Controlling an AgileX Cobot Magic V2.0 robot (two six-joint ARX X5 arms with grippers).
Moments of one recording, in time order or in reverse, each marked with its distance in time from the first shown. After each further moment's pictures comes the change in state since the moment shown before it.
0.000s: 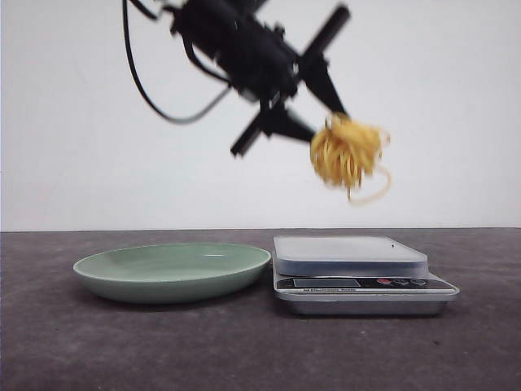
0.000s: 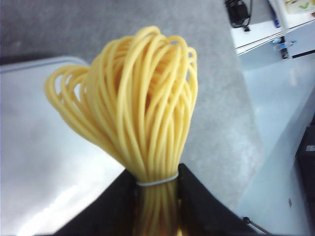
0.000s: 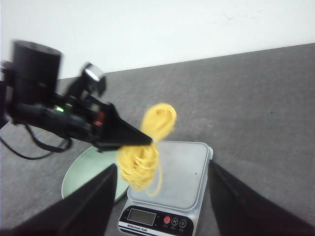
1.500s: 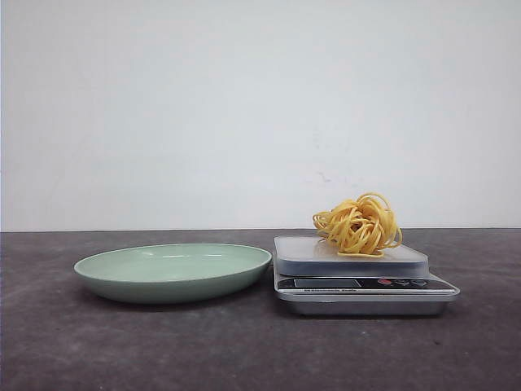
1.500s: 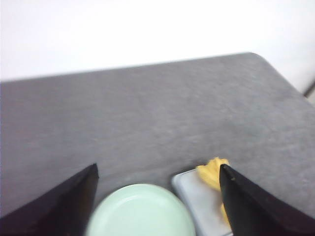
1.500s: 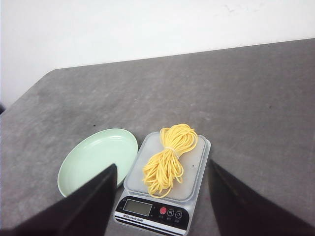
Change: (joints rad) left arm 0.165 -0.708 0.099 -0.512 -0.528 0.483; right arm 0.003 0.000 0.000 -0.034 0.001 -0.045
